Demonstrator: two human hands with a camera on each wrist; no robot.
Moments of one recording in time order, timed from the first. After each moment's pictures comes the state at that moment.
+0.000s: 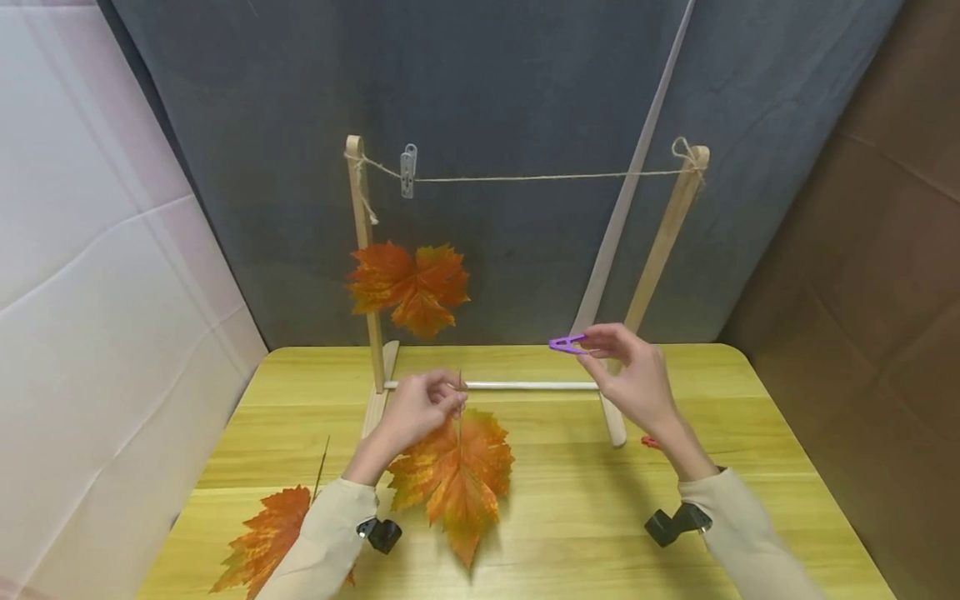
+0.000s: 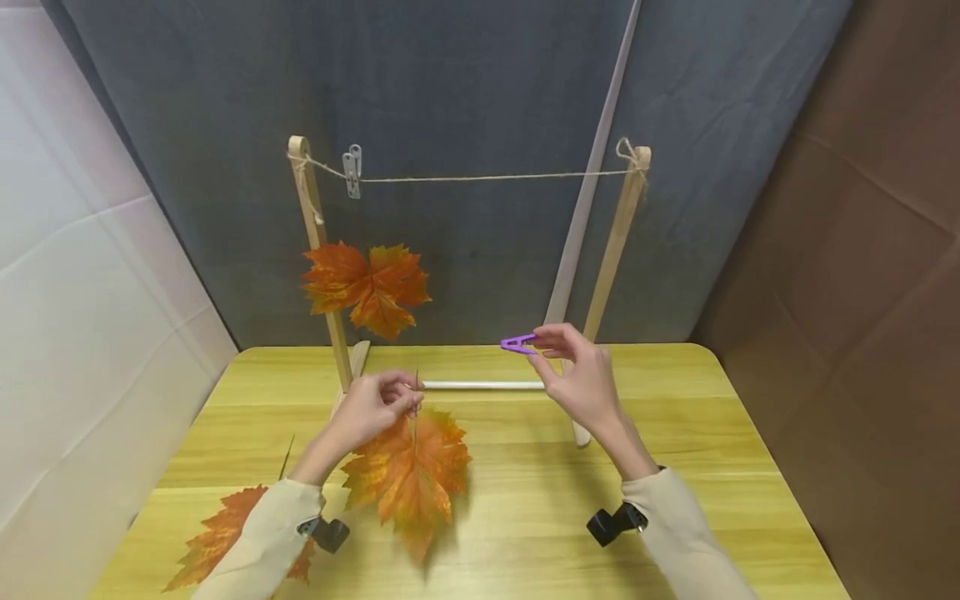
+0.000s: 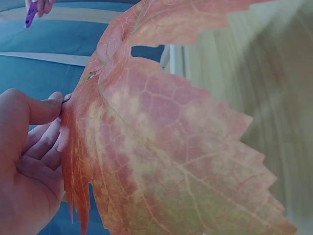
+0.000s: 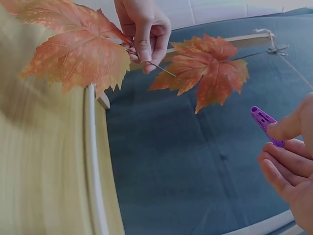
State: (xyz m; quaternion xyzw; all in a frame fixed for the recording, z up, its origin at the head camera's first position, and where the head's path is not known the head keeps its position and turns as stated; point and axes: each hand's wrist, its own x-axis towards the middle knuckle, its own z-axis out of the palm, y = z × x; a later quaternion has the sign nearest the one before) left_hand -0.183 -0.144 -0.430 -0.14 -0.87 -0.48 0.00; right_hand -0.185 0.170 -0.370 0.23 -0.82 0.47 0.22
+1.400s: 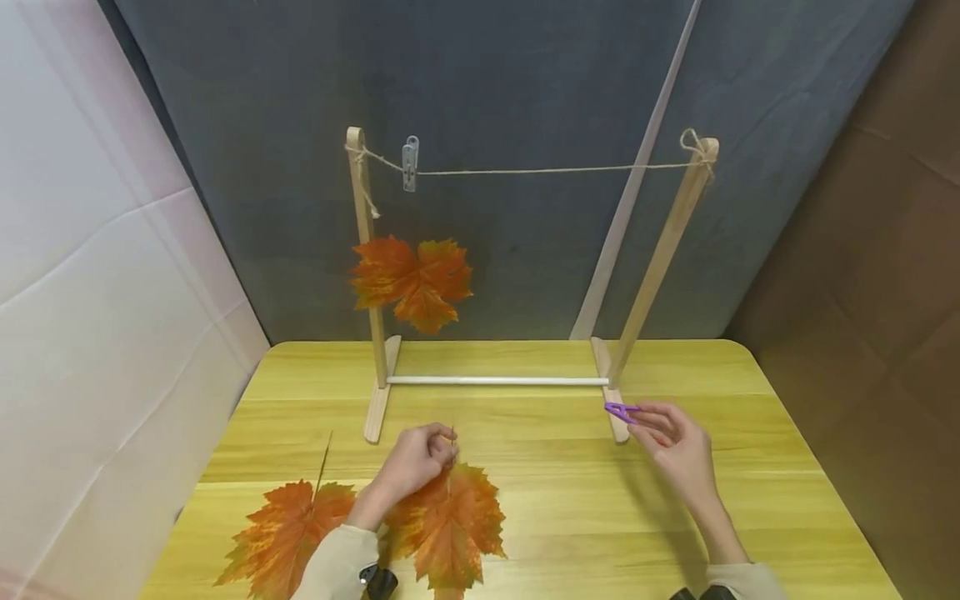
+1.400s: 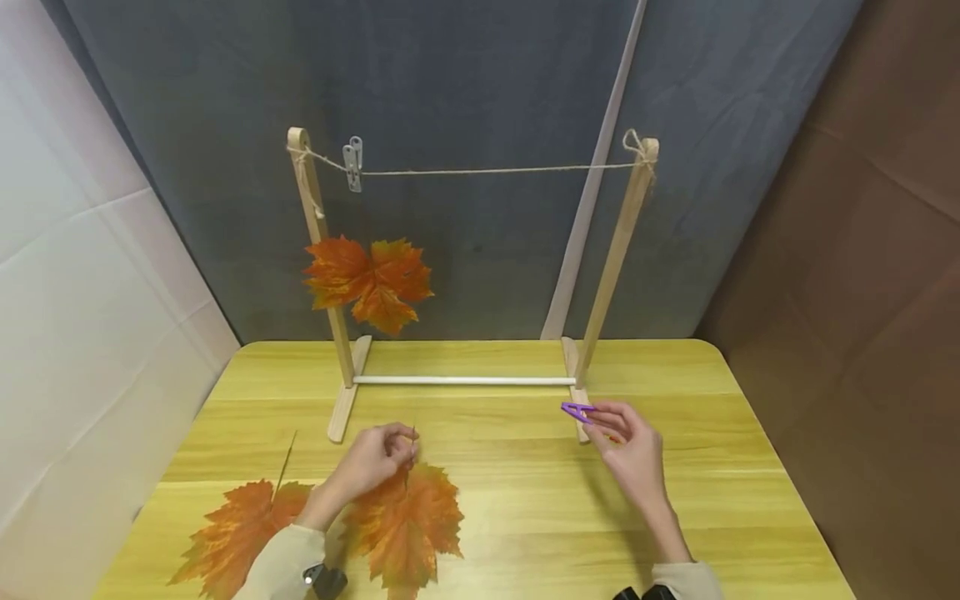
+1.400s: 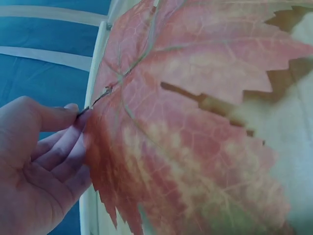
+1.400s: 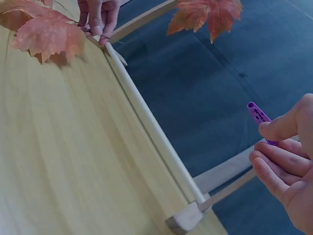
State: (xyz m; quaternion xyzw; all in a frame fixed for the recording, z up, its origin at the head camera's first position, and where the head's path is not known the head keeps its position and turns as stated) left_hand -0.150 -0.153 -0.513 -0.09 -0.88 -0.45 -0.06; right_hand -0.138 0.231 -0.471 0.06 -0.80 0.57 0.15
